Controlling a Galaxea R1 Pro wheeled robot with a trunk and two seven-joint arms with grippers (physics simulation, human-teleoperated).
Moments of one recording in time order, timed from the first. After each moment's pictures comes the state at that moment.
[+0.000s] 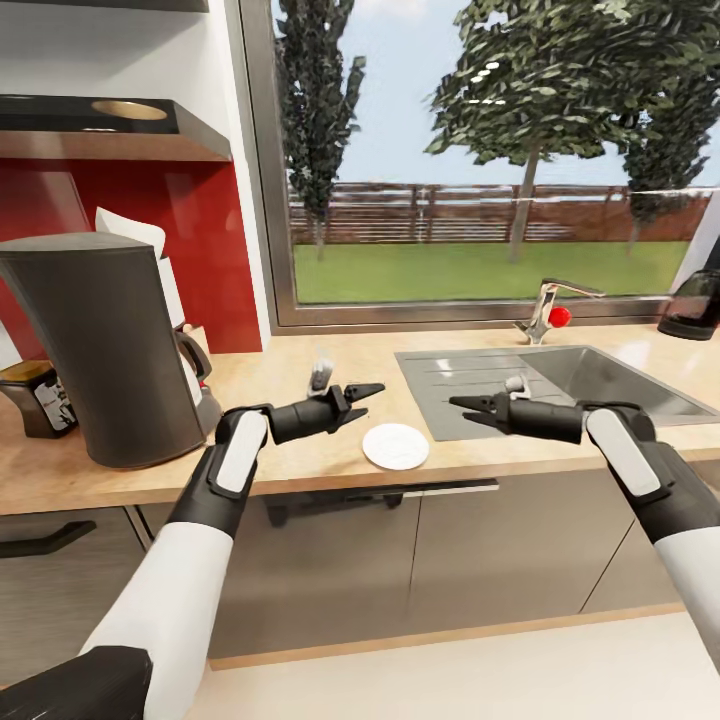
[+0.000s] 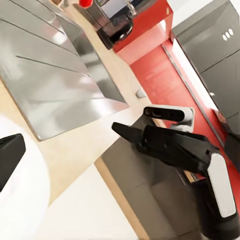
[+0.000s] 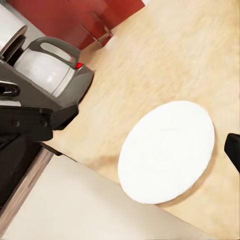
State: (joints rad) left arm -0.89 -0.17 0.03 -1.03 0.70 0.99 -0.48; right arm -0.89 -0.40 0.18 -1.10 -0.91 1.01 0.64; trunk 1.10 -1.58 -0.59
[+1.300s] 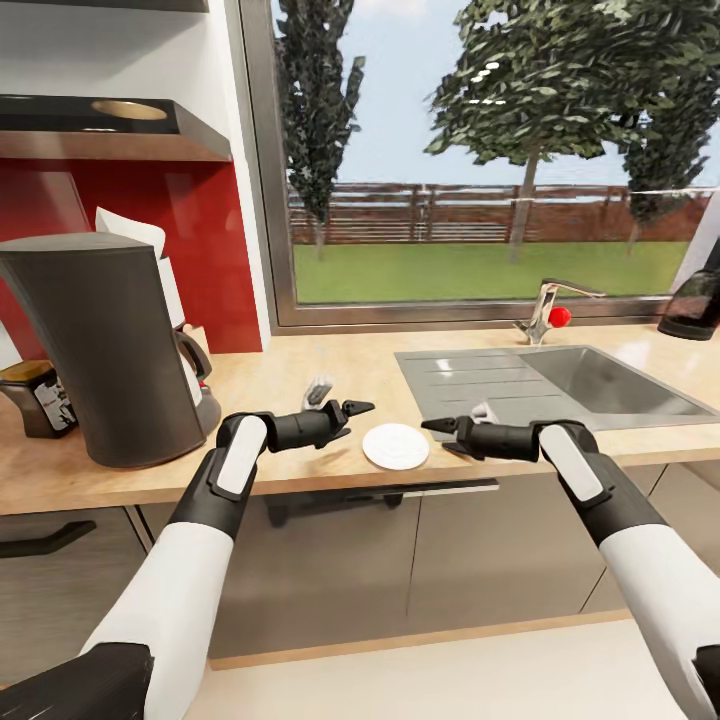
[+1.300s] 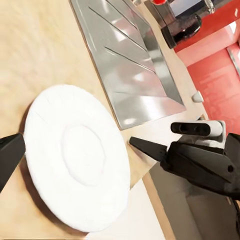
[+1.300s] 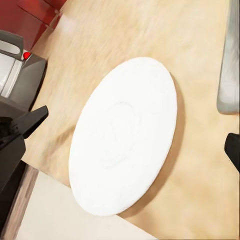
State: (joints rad) left arm -0.89 -0.17 0.05 -0.98 0.70 0.99 -0.23; right arm -0.89 -0.25 0.18 -0.94 -0.91 1.01 0.40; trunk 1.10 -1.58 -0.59
